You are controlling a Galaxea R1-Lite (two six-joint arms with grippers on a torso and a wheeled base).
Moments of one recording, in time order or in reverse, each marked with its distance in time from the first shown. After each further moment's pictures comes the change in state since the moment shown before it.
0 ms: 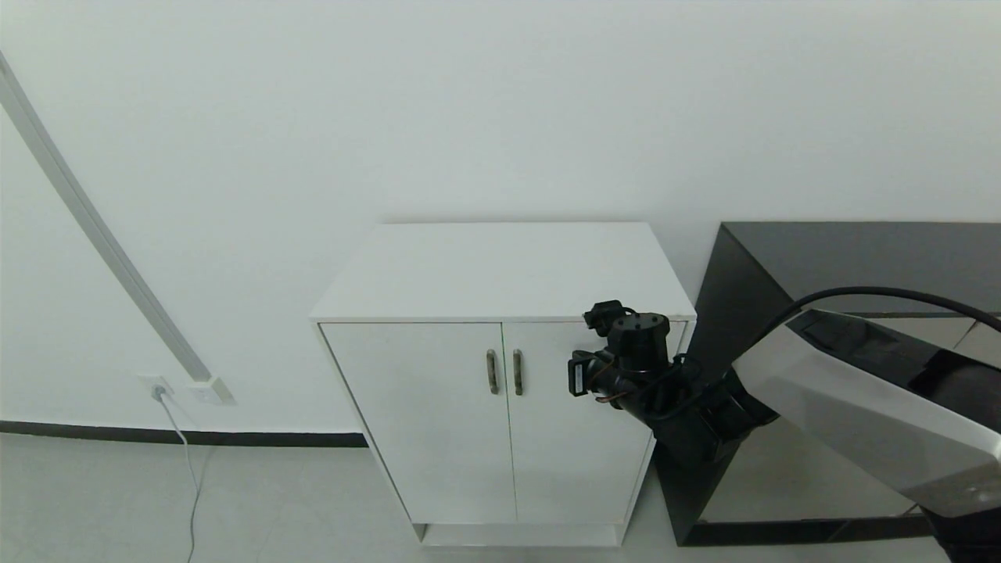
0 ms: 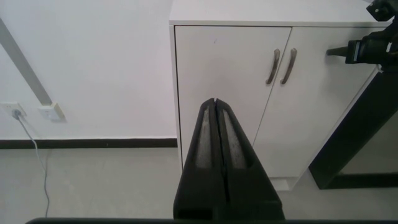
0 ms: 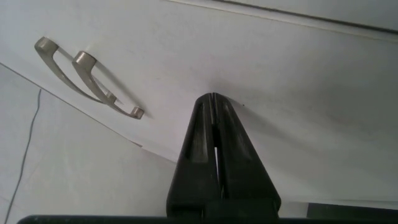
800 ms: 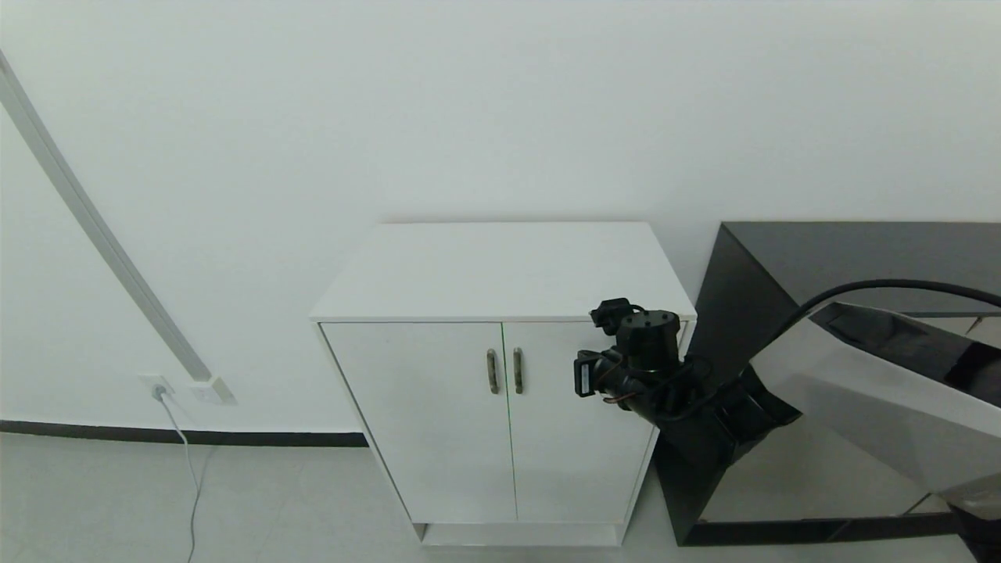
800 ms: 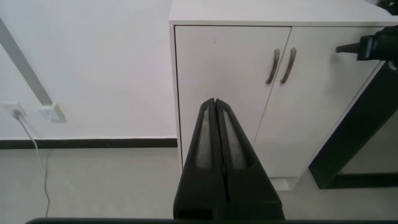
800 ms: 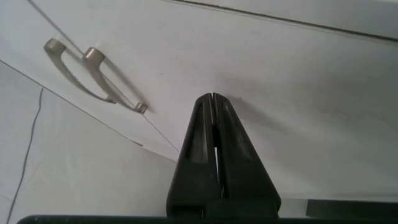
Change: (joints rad) left arm 0.000 0.000 0.000 0.000 -0.001 0.001; right arm 0.004 -0.069 0.084 -0.006 -0.004 0.003
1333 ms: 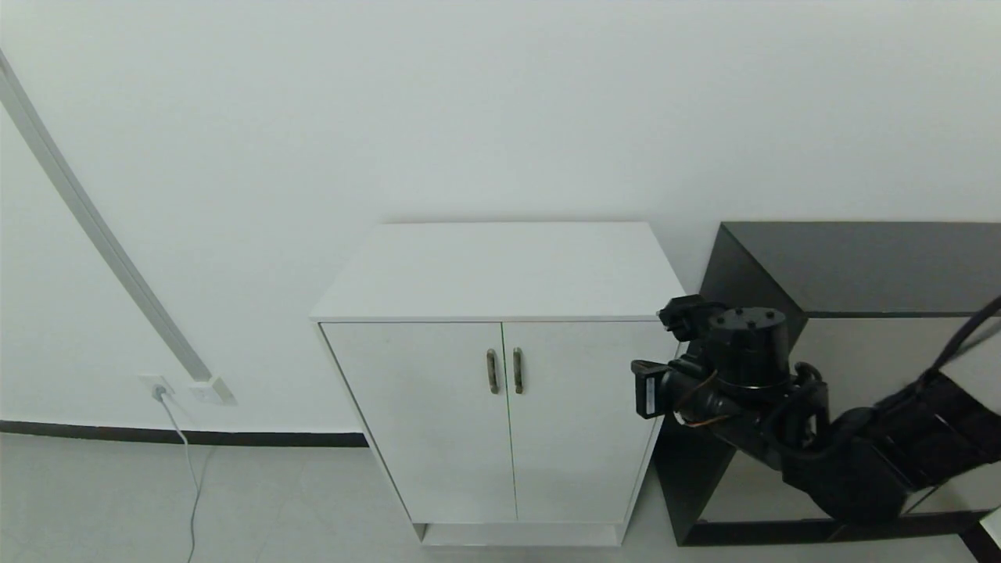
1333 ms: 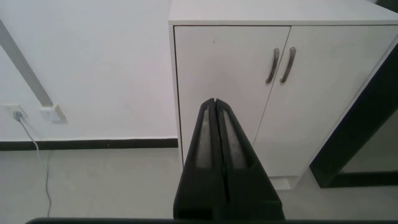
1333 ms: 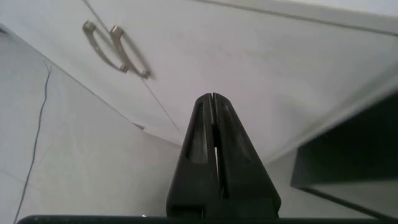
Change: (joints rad) left arm 0.000 0.000 0.000 0.000 -0.003 0.008; right arm -0.003 -0.382 0.450 -0.023 -0.024 0.000
